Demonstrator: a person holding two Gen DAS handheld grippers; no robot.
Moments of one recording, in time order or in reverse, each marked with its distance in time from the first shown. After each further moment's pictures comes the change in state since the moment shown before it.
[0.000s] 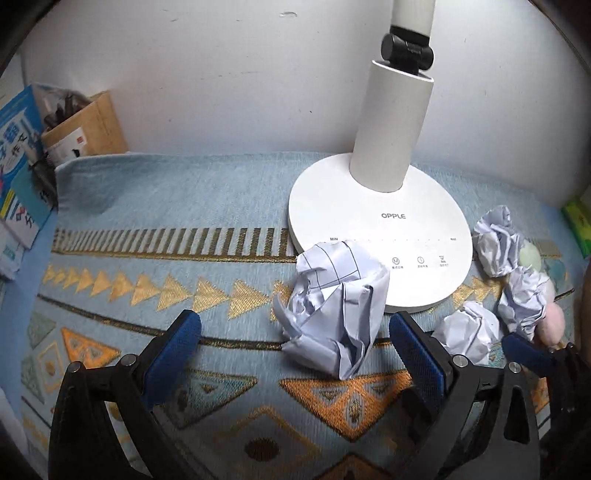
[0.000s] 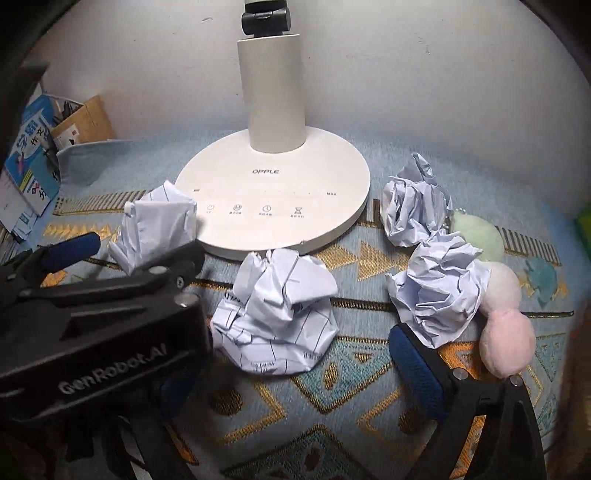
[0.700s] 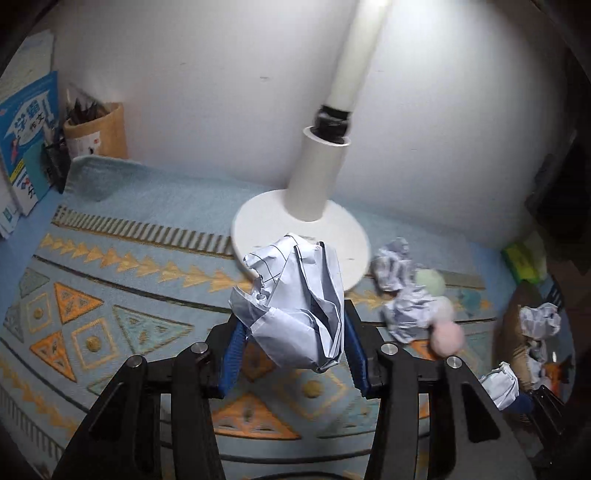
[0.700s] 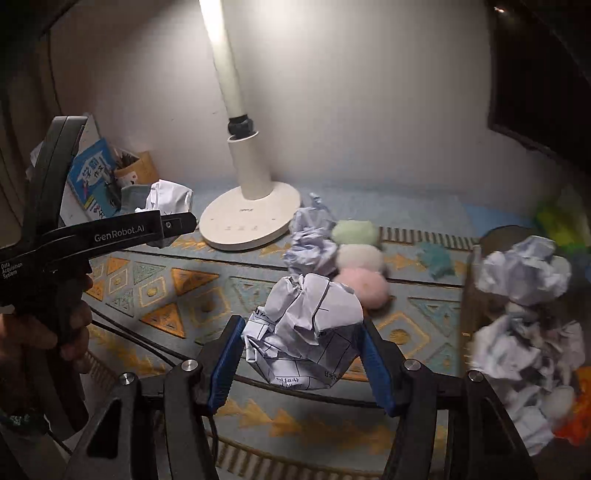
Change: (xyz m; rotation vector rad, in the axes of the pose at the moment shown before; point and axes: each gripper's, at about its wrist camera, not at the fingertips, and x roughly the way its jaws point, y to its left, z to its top) left arm -0.095 -0.046 -0.020 -0.125 -0.125 -0.206; right arm -0.146 -0.102 -0.075 -0.011 -0.194 0.092
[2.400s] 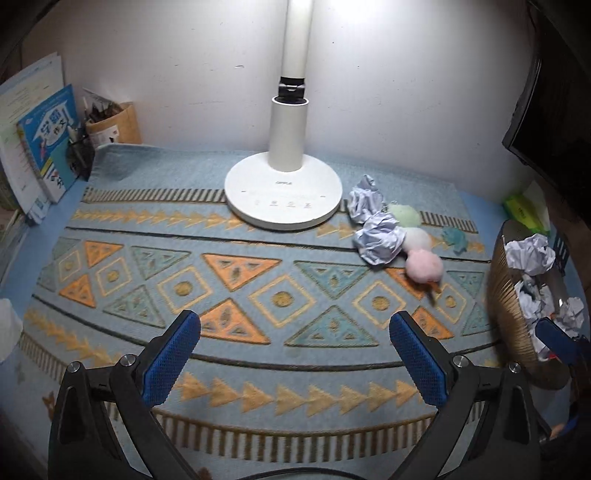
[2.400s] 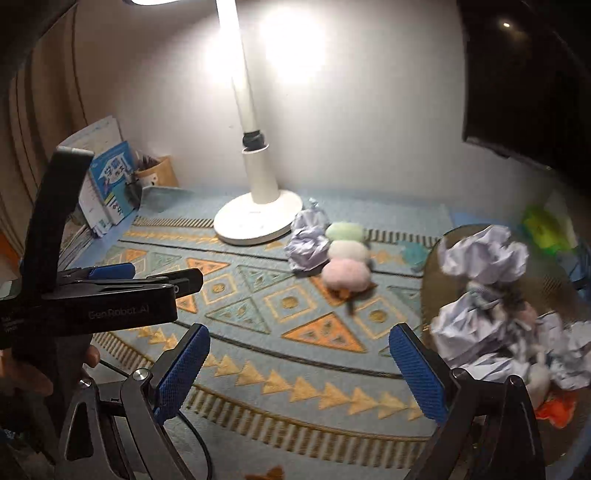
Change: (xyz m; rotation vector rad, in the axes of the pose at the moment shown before) left arm -0.024 -0.037 -0.052 0.056 0.076 0.158; right arm -0.039 -0.007 -0.032 -0.044 -0.023 0.072
